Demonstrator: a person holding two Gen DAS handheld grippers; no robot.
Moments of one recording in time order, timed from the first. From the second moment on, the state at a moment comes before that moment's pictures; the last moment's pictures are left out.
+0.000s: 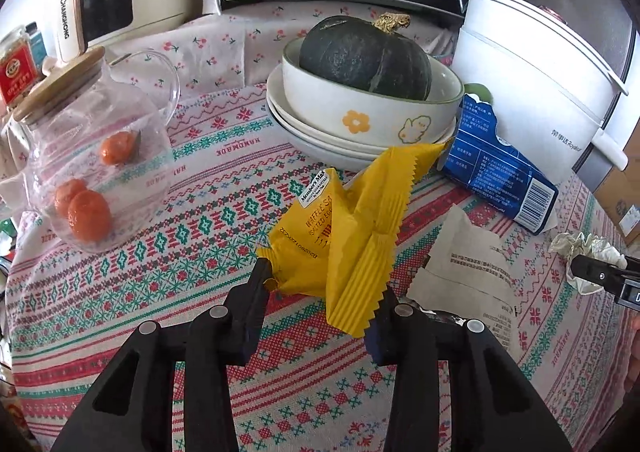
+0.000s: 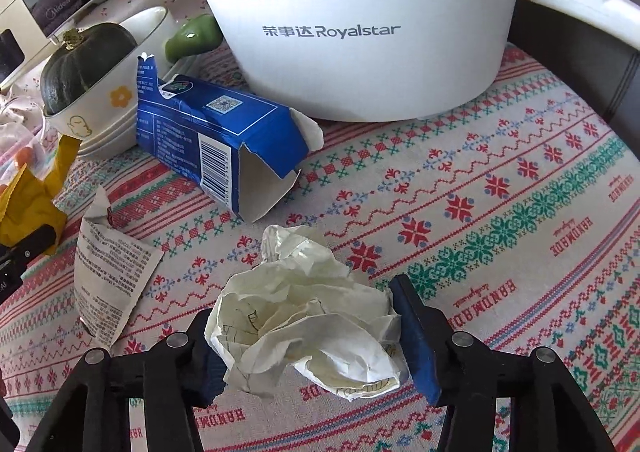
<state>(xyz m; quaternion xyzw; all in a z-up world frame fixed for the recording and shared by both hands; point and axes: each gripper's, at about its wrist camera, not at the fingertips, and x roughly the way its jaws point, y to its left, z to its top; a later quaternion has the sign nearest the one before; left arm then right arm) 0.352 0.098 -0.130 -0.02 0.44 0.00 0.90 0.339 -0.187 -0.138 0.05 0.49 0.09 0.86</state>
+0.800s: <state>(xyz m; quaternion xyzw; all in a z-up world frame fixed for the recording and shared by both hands) 0.199 0.029 -0.041 0.00 0.41 -0.07 0.91 0.216 -0.241 -0.042 0.05 0.46 0.07 0.88</state>
